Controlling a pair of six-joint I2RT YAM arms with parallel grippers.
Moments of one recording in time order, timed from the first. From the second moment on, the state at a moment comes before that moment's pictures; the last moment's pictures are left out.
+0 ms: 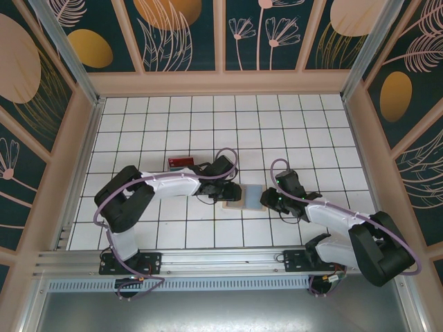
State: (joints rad) left arm -0.90 1.83 1.07 -0.32 0.23 -0.80; right arm 0.51 1.19 0.34 -0.13 -0.18 0.82
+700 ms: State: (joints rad) left arm -0.91 1.84 1.08 -0.26 0.32 -0.76; right arm 0.51 1.20 0.34 -0.13 -0.18 0.82
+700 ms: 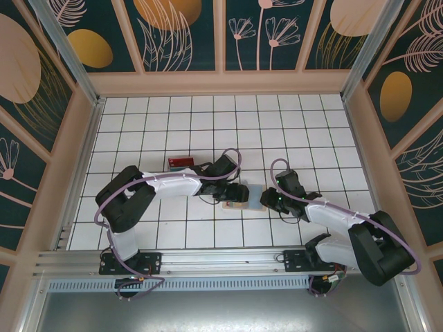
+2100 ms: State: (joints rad) left arm -0.89 1.76 0.99 -0.32 0.20 -0.71; right arm 0.61 1.08 0.47 -0.23 -0.16 0.87
